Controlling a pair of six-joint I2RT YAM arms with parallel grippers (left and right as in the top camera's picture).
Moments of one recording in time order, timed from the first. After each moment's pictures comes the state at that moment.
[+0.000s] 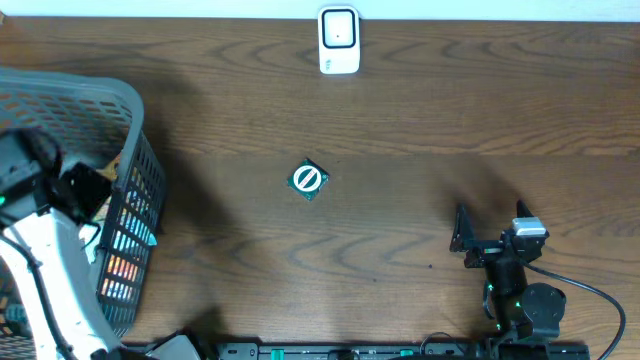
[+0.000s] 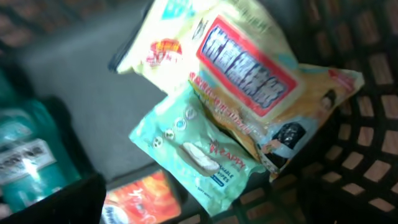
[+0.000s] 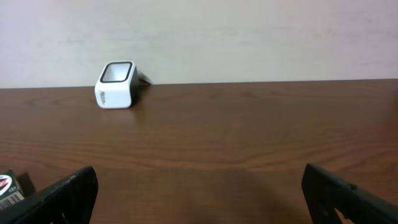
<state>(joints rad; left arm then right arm) 0.59 1.32 1.13 -1.00 -0.09 -0.46 -0.04 0.01 0.01 -0.06 -0.12 0.07</state>
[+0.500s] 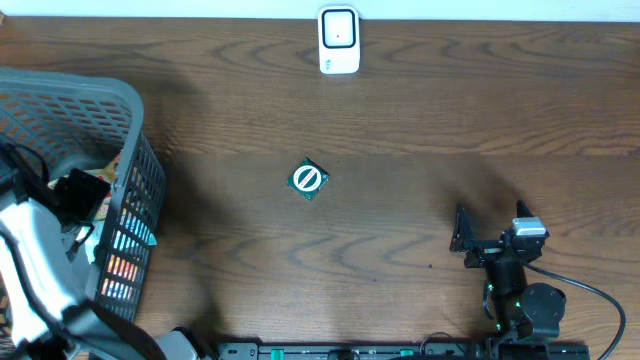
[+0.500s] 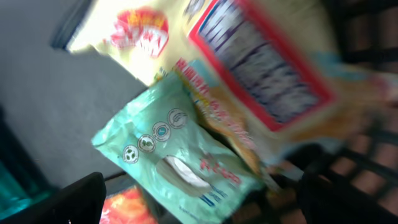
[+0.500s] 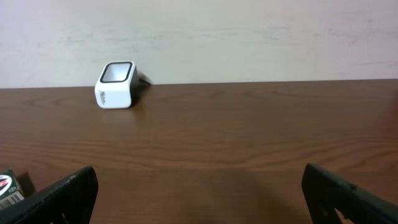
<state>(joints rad) 0.69 1.49 1.12 -0.94 0.08 -0.47 -0.04 0.01 0.01 -0.06 -0.12 0.07</state>
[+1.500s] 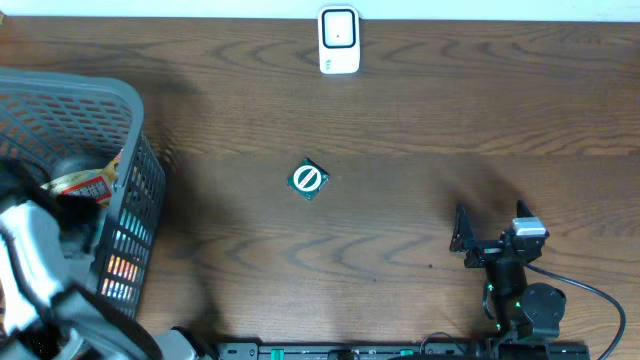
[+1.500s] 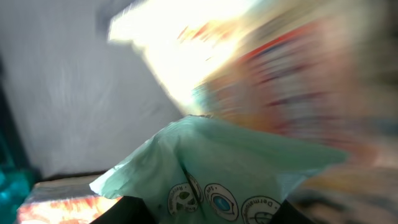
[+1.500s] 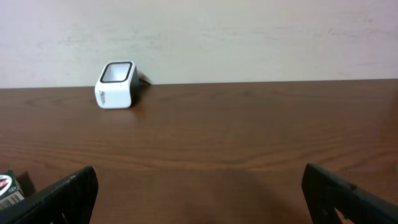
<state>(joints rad) 0.74 1.49 1.09 -0.89 0.08 -0.72 -0.04 0.01 0.01 -0.06 -0.12 0.07</state>
